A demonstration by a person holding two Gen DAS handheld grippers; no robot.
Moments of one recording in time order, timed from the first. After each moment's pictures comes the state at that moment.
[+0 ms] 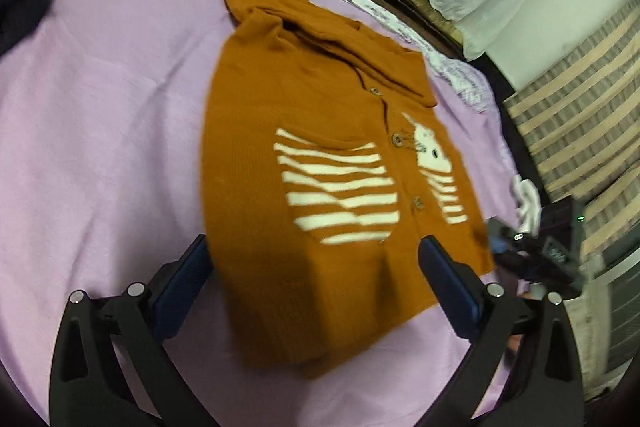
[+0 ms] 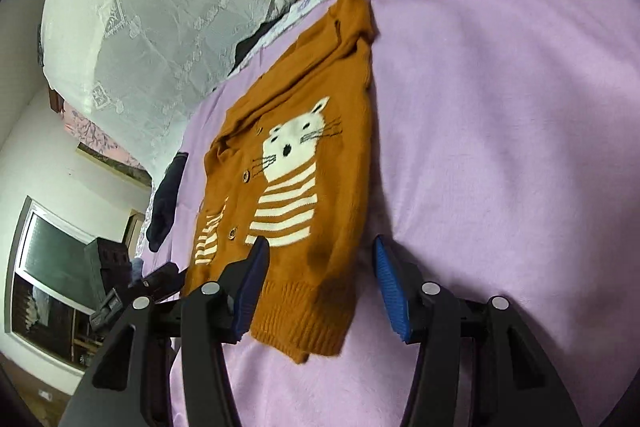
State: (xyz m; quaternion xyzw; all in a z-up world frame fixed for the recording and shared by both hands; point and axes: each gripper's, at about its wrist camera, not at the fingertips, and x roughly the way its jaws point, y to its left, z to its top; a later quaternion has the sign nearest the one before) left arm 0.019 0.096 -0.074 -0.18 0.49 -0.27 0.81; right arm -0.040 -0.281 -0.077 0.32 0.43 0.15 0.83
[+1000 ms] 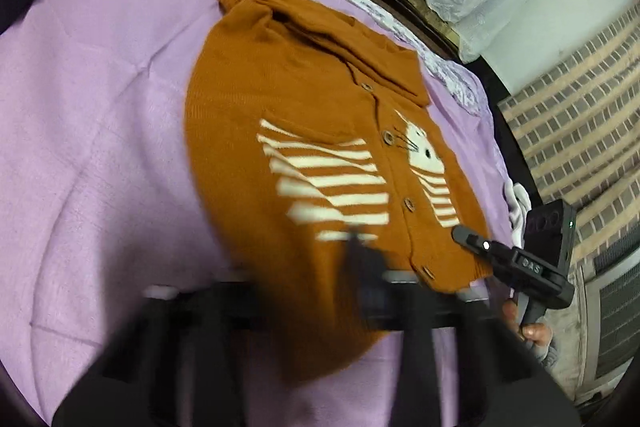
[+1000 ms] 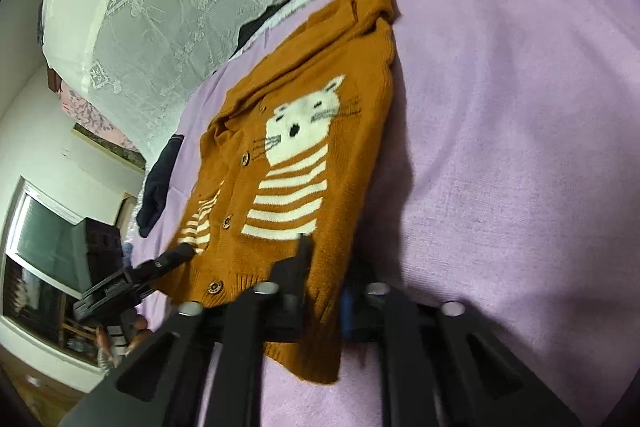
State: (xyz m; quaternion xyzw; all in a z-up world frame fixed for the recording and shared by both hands) left arm 0.017 0.084 -0.079 -0.19 0.49 -0.29 0.80; right arm -0.041 -0.258 -0.079 0.28 0.43 0.15 0.85
